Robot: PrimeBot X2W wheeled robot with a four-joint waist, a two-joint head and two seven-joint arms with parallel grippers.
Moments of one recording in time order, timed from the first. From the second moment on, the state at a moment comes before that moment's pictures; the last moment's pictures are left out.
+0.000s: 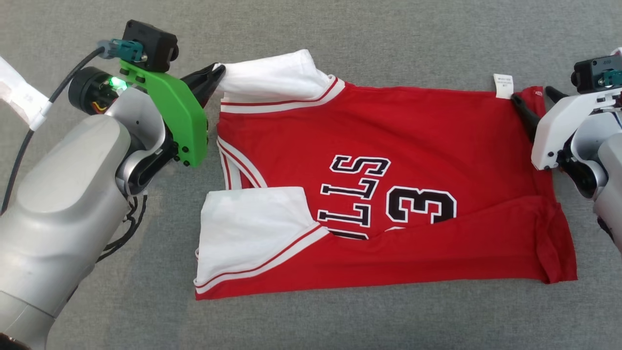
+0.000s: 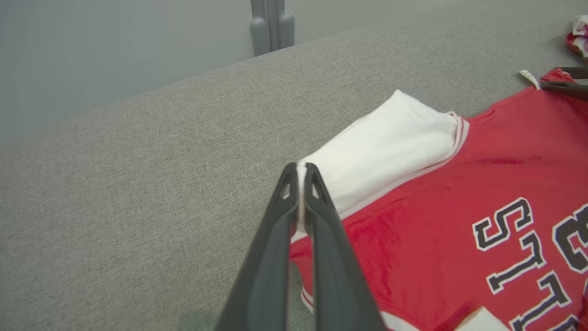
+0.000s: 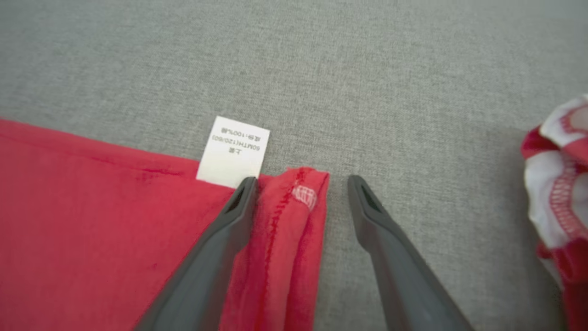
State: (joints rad) left arm -1.03 0.45 -0.93 0.52 -0.93 -0.13 0.21; right arm -0.89 -0.51 0.61 0.89 0.72 0.13 0.07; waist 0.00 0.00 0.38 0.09
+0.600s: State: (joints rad) left arm -1.05 0.45 -0.93 0.56 -0.88 -0.10 0.13; right arm -0.98 -0.52 0.71 0.95 0.75 0.13 0.00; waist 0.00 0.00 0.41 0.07
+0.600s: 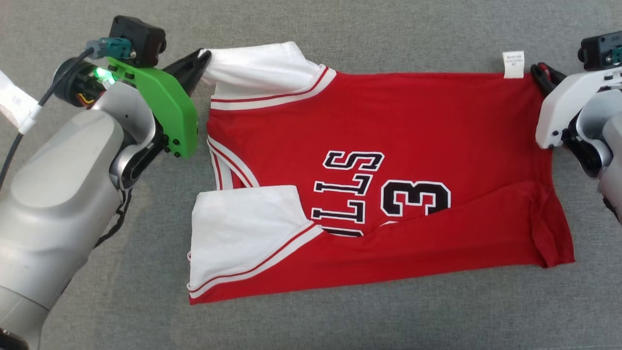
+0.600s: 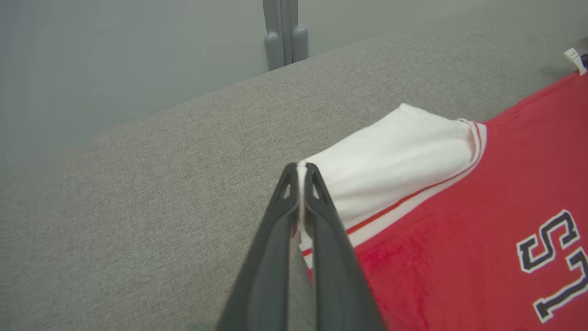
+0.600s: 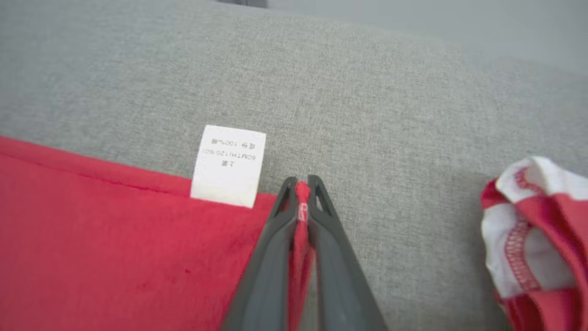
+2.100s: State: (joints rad) left arm -0.84 0.61 -1.18 0.42 -0.94 -0.13 0.02; right arm -0.80 -0.63 0.95 0.87 0.78 0.13 -0.26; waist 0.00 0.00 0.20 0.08
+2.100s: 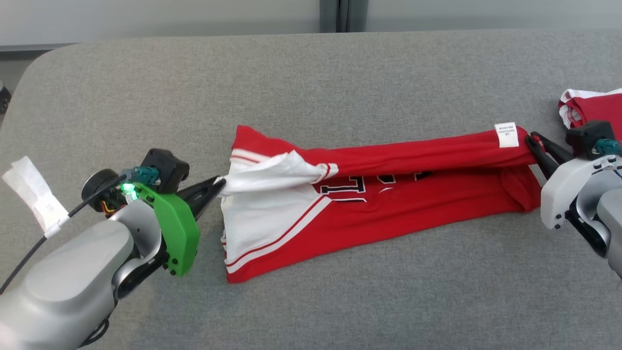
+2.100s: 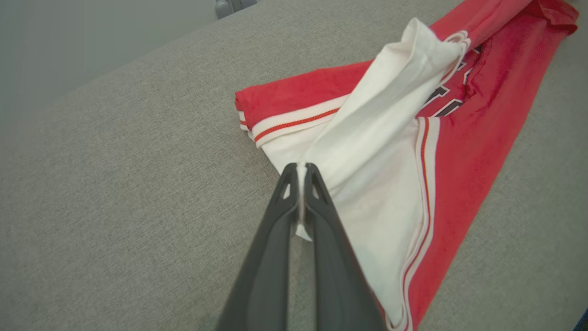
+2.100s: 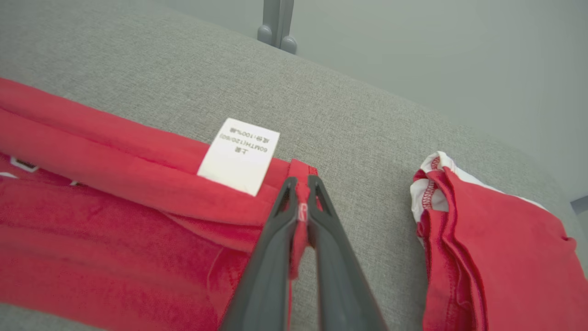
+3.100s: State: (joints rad) left arm -0.69 0.73 -1.23 0.21 -1.05 -0.08 0.09; right arm -0.78 -0.71 1.12 0.82 1.05 0.13 -0.20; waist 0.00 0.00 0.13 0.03
